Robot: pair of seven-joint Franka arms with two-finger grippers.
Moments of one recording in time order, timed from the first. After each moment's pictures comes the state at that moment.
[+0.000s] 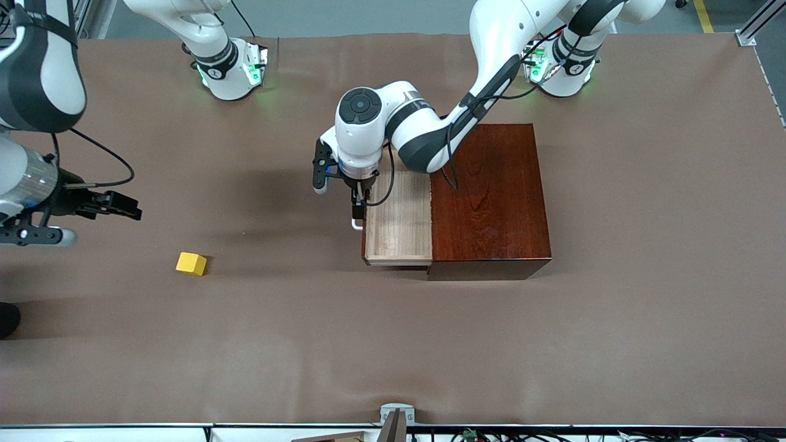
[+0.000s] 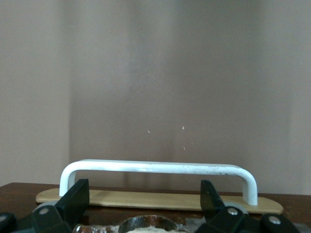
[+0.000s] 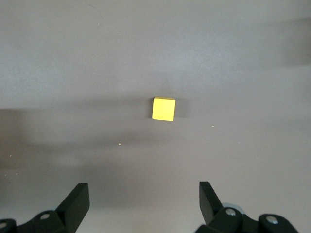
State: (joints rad) left arm -0.71 0.76 -0.29 -1.27 0.19 2.11 0.58; right arm 0.08 0.14 -0.13 -1.64 0.05 1.72 -0.01
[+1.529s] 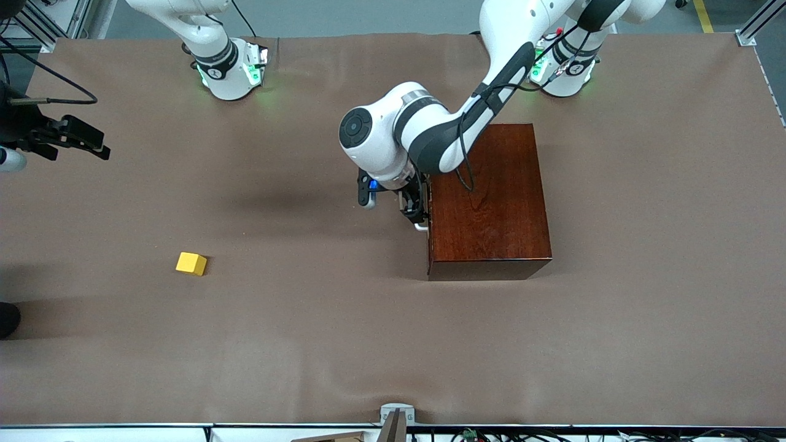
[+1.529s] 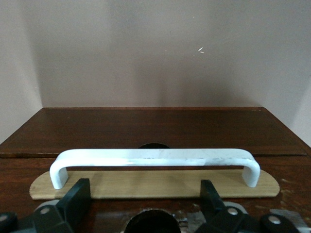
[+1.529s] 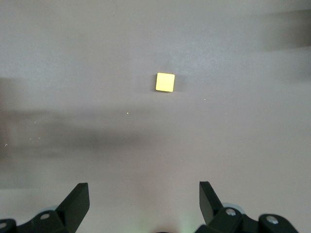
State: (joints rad) left arm -0.70 0.73 -0.23 -1.25 0.37 1.64 0.58; right arm -0.03 -0.04 0.02 -1.60 0.03 1.50 0.01
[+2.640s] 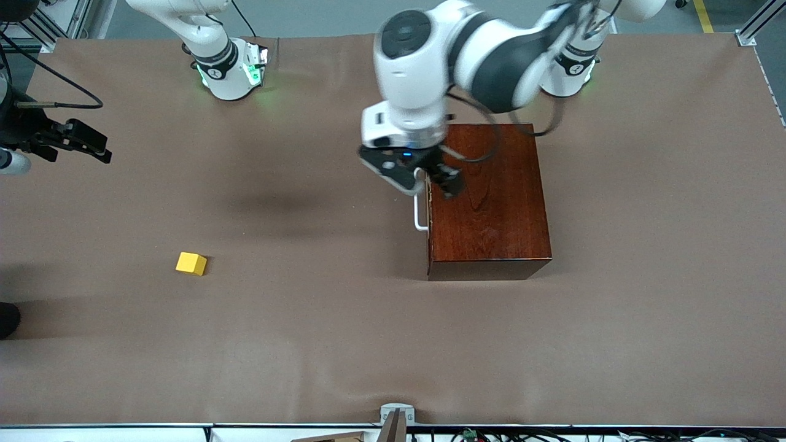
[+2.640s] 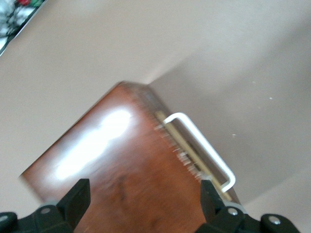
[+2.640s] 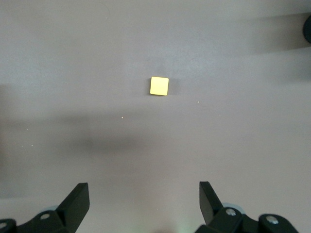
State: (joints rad) left arm -0.56 0.43 -0.21 -1.24 0.22 1.65 -0.12; right arm -0.03 -0.03 0.03 -1.59 0.00 1.51 0.05
